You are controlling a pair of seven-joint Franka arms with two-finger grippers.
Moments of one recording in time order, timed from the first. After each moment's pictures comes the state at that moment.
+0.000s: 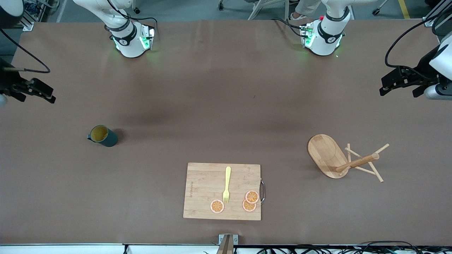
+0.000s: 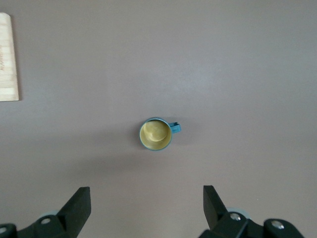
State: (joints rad) left arm 0.03 0.03 -0.12 -1.47 -0.04 1.52 -0.04; right arm -0.09 -0.05 0.01 -1.76 -0.01 1.73 -0.01
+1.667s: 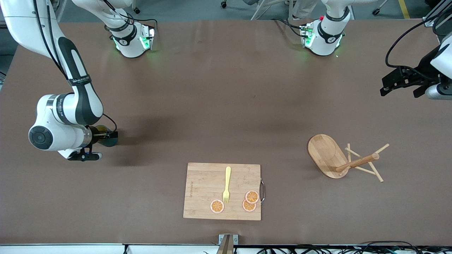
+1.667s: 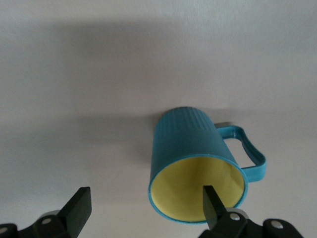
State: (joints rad) left arm 0.03 0.03 -0.12 -1.47 -0.04 1.53 -0.04; right arm -0.01 0.46 0.00 -1.83 -0.01 1.95 0.00
